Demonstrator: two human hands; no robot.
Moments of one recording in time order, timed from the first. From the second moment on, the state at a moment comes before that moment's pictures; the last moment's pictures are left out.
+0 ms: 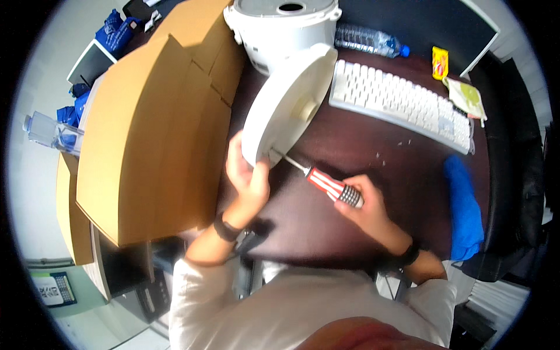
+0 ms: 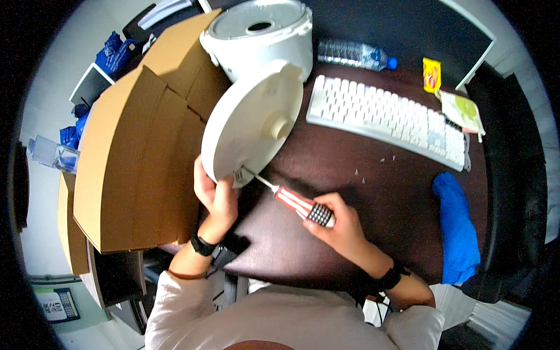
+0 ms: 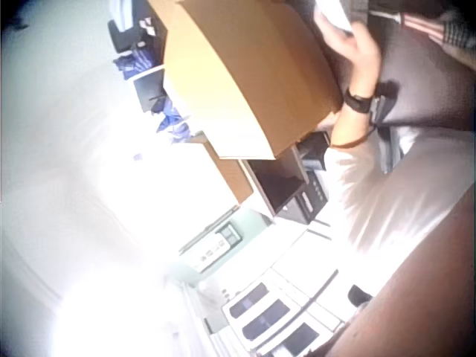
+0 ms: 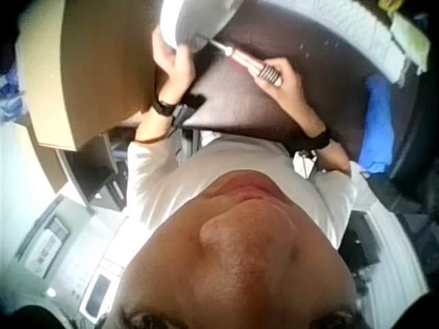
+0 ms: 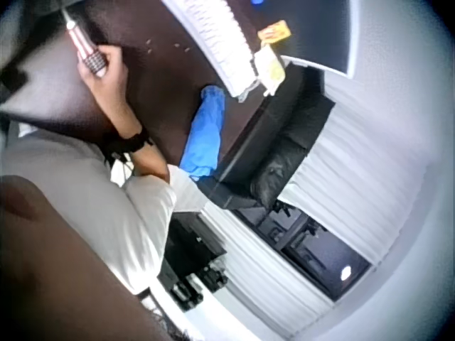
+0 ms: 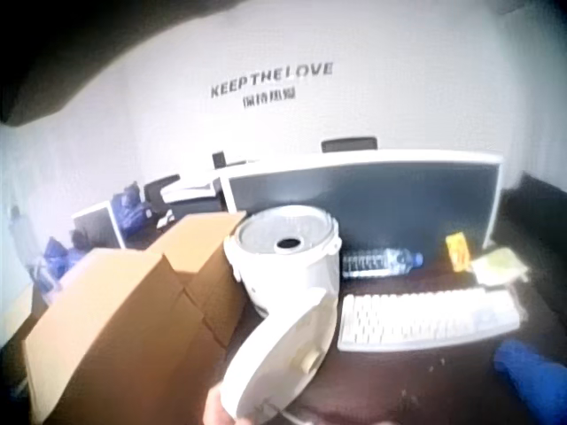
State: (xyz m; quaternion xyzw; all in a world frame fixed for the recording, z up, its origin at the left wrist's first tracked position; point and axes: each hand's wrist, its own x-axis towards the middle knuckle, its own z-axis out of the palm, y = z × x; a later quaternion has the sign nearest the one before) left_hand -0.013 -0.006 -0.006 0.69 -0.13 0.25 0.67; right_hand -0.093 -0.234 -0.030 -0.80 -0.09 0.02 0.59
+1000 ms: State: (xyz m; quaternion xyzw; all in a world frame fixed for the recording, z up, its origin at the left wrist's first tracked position) left_hand -0.014 -0.014 0.010 0.69 -0.12 0.22 0.68; right_hand -0.097 -0.235 -0.015 -0.85 -0.10 -0.04 0.51
